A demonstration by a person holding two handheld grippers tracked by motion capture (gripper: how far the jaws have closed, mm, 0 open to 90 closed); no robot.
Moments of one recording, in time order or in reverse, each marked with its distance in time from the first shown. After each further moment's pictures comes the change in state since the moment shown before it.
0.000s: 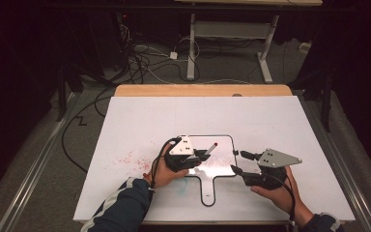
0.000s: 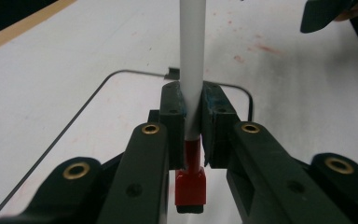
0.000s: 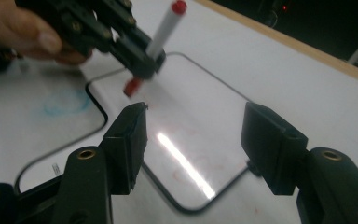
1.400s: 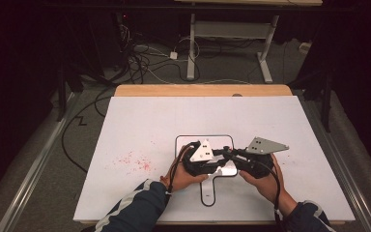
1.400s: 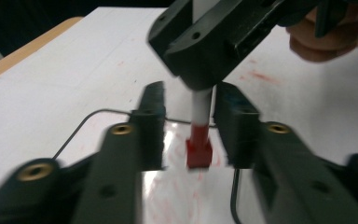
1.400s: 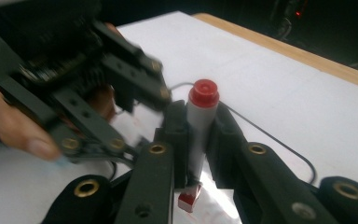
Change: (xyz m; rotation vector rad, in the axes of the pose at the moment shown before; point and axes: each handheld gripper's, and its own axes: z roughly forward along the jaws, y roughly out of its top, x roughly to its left) left arm -0.024 0.018 0.022 0.001 0.083 0.042; right arm -0.003 0.020 0.027 -0.008 0.025 0.040
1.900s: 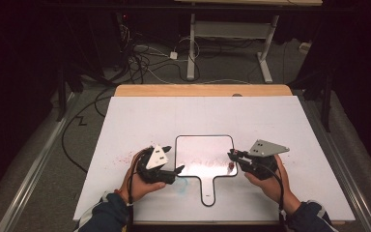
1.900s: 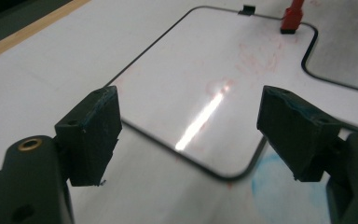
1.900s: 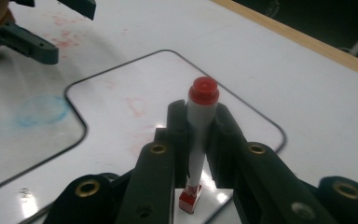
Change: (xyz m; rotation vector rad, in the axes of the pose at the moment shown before) left arm 0.006 -0.069 -0.106 0.133 0.248 -0.143; right arm -0.003 -0.013 -0.002 0.071 -0.014 -0.045
